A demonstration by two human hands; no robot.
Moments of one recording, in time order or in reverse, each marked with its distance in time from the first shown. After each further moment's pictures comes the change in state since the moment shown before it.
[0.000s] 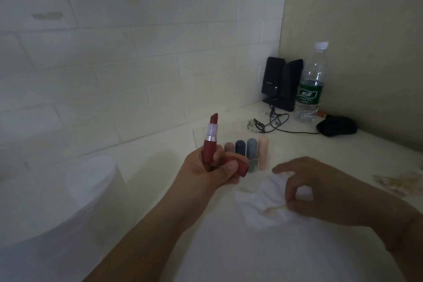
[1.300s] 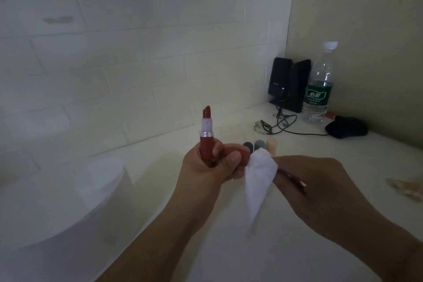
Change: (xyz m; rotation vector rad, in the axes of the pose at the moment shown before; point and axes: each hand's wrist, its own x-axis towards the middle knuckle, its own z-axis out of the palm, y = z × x) left_hand 0.001 0.003 0.002 -0.083 0.132 0.128; right_hand 0.011 -0.055 0.012 0.034 0.740 -0.190
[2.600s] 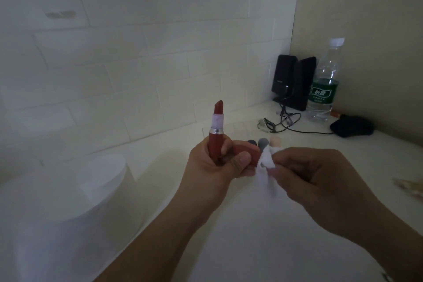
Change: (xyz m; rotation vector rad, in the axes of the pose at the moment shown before) left_hand -0.004 0.011 0.008 0.186 -0.077 0.088; right_hand 0.011 -0.017 -0.013 0.422 -0.158 0.339
